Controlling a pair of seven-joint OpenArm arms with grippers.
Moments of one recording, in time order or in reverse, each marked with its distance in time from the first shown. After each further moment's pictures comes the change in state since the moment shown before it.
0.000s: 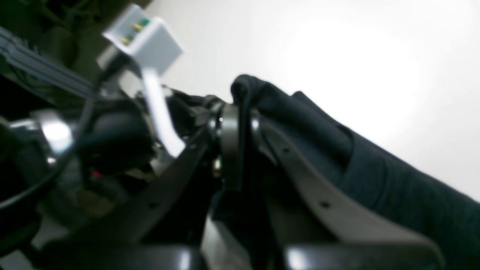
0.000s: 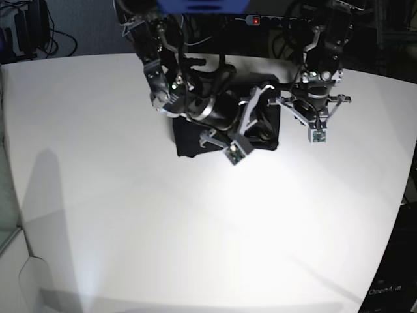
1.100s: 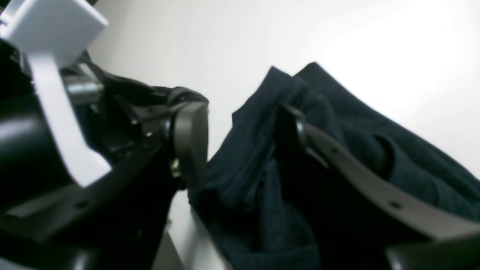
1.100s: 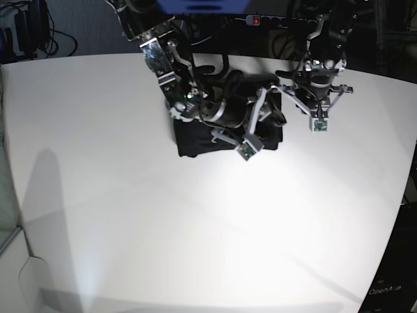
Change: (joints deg) left arm 4.5 -1.6 -0.6 3.8 -0.3 -0.1 0.7; right arm 4.7 0.0 -2.9 -13.1 0.2 0.0 3.5
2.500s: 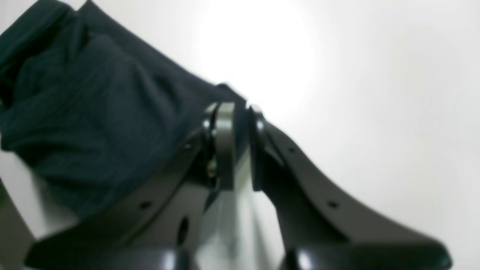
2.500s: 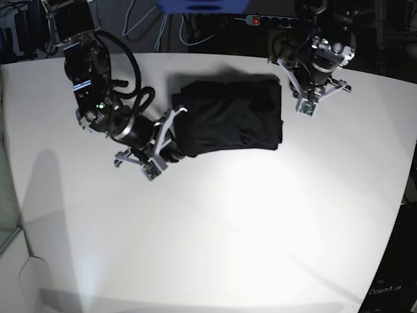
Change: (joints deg) left arm 6.8 1.9 -5.5 5.6 8.6 -25.3 1.3; right arm -0.5 21.4 10.7 13.3 0.2 -0.2 0.4
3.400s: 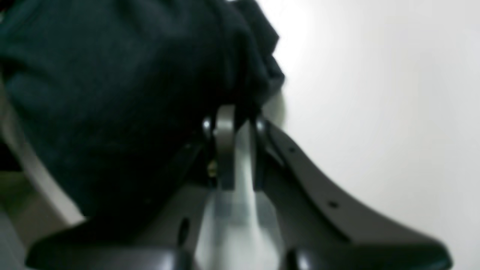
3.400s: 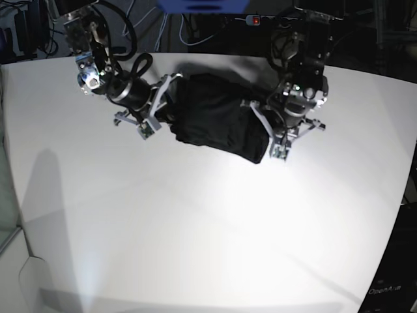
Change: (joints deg) left arm -18.2 9.9 2.8 -10.3 2.8 0.2 5.8; right arm -11.4 1.1 0.3 -4.3 0.0 -0.2 8.6
